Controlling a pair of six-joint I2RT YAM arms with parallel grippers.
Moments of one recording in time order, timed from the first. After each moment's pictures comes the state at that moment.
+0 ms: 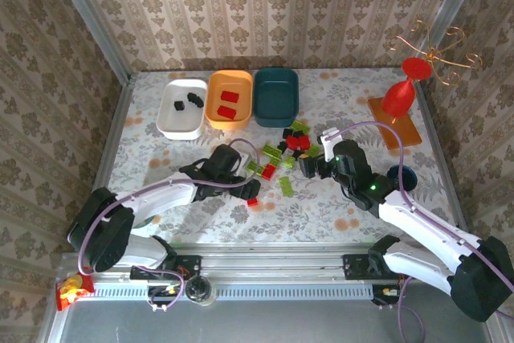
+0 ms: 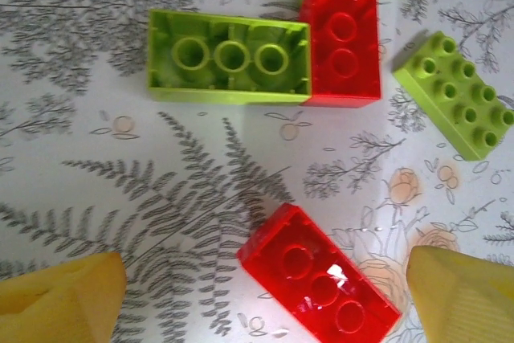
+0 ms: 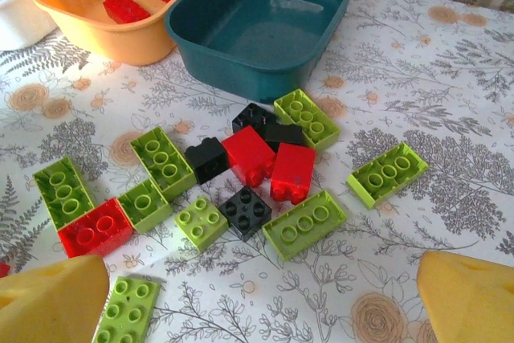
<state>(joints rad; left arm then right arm) -0.78 1.38 0.71 -0.30 0.09 -0.28 0.55 0.99 0.59 -0.11 0.20 0.09</state>
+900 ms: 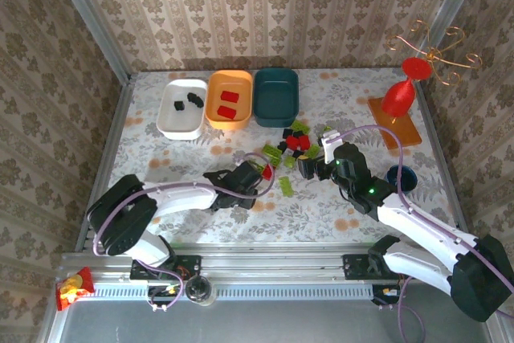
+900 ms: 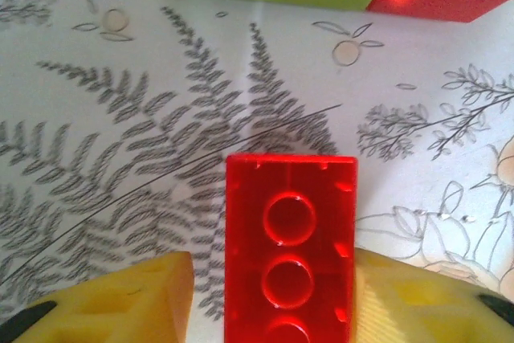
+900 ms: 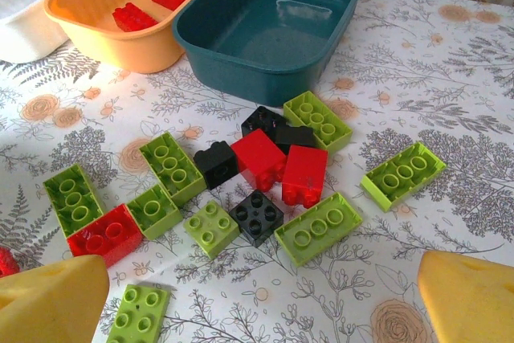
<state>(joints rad) -0.96 1.50 0.71 -0.36 -0.21 -0.49 0.55 0.99 0.54 -0.03 0.18 0.11</state>
